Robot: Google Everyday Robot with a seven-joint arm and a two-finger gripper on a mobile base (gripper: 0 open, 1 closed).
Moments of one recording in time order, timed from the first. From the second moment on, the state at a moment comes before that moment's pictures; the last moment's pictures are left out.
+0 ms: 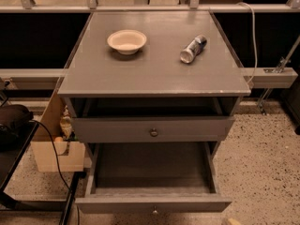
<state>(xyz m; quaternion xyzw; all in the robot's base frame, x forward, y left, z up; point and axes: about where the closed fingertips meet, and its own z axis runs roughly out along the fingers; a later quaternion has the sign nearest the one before) 0.313 -0.258 0.511 0.59 0.50 0.56 0.28</state>
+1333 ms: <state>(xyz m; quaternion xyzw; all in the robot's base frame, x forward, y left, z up) 0.322 -0.268 0.469 0.54 0.51 0.58 0.34</state>
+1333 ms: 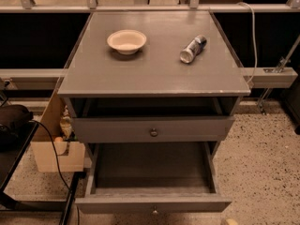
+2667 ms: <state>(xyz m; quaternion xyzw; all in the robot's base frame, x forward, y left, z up) 0.336 -0.261 0.396 0.41 0.61 0.56 0.38</state>
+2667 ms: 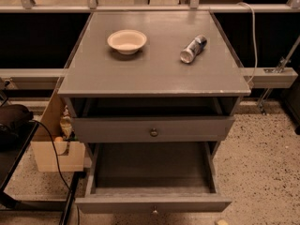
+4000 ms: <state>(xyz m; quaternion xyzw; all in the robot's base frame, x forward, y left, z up) 0.384 -0.238 0.389 0.38 0.63 0.57 0.38</state>
